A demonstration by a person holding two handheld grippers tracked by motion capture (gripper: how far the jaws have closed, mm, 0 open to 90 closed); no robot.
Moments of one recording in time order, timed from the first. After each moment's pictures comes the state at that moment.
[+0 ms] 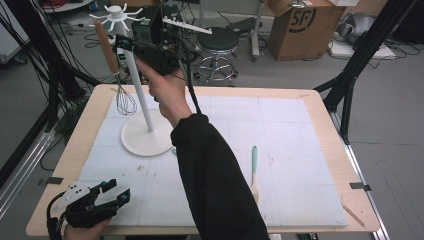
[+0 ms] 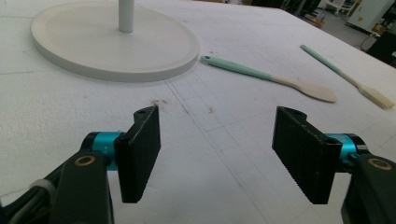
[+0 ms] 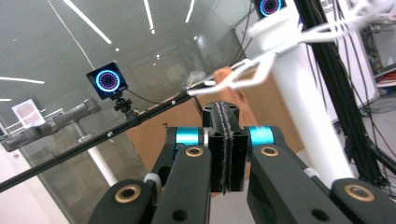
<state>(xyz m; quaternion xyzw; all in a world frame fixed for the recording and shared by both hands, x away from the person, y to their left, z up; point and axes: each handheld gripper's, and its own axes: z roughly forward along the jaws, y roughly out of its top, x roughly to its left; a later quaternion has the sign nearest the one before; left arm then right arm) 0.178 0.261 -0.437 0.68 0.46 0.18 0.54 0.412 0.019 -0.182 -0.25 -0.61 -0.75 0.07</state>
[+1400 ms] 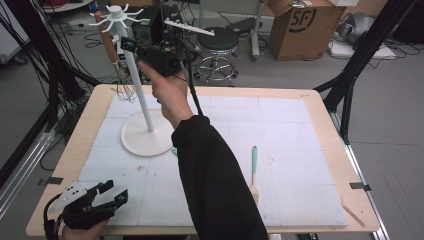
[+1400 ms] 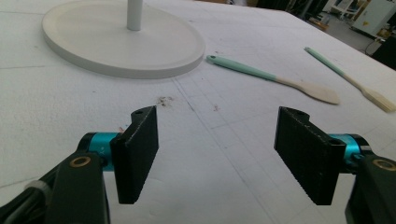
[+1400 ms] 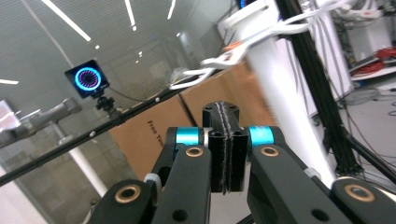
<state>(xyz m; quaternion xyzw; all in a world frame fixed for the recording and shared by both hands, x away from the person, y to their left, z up) 0.174 0.265 -0.437 0.68 0.47 0.19 0.54 0.410 0.013 -0.182 -0.28 -0.62 -0.73 0.05</state>
